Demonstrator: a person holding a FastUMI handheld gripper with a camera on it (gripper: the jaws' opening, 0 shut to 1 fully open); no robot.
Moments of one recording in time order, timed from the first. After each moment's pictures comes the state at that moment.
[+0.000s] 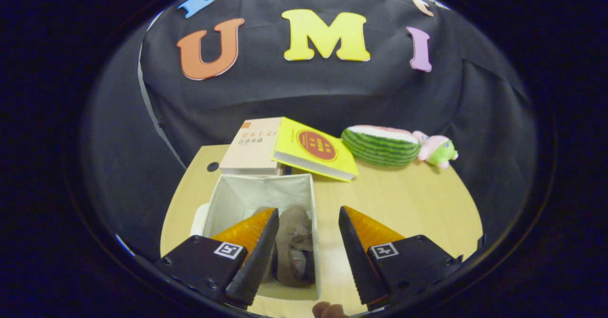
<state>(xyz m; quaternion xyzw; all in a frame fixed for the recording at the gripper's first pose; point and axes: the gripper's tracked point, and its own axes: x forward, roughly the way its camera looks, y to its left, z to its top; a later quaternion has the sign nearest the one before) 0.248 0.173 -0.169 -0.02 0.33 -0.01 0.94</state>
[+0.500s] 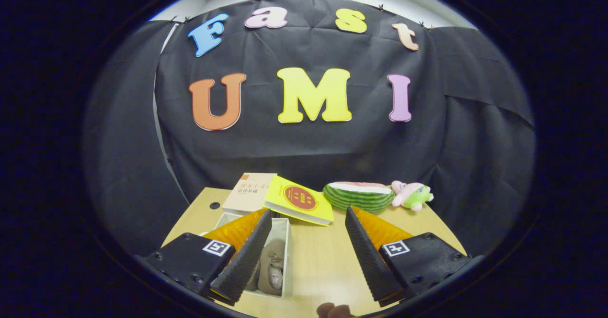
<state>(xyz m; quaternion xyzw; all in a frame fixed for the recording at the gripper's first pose) 0.204 0.119 -0.049 -0.01 0.19 0.00 0.98</state>
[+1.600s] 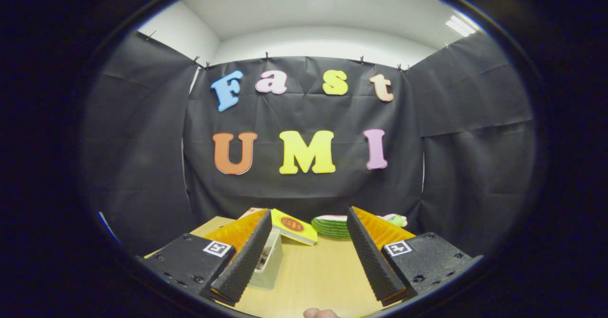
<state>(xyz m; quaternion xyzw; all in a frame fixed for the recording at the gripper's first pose) 0.018 0.058 -0.018 -0.01 0.01 0.03 1.00</state>
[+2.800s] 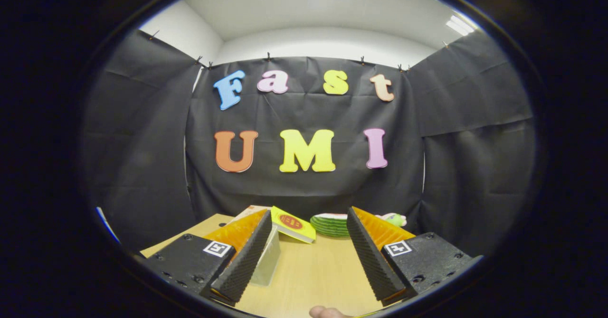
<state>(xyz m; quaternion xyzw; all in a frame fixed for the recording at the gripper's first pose) 0.017 0.040 -0.032 -0.01 0.00 0.03 1.00</state>
